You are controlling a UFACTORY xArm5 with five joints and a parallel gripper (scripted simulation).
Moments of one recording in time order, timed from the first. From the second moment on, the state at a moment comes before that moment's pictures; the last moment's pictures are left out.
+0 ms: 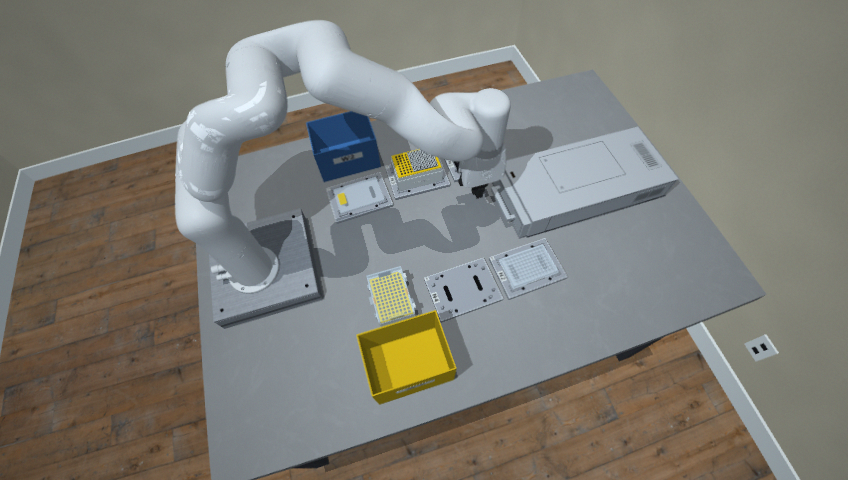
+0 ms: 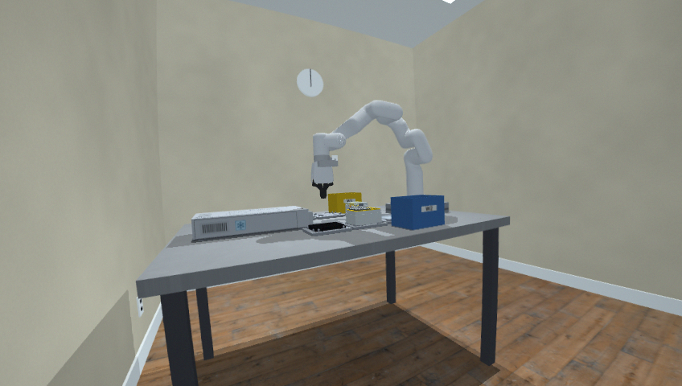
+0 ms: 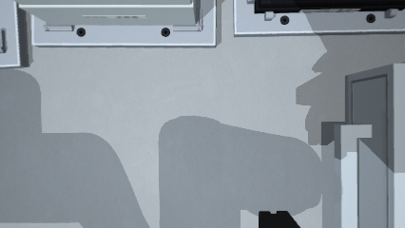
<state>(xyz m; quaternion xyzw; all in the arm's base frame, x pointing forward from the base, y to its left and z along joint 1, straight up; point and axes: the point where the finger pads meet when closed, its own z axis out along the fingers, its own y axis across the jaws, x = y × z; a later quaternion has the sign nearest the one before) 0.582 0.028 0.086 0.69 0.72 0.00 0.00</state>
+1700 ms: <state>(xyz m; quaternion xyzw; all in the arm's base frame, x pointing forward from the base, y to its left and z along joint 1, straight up) 0.484 0.024 0.167 0.91 0.41 0.00 0.00</state>
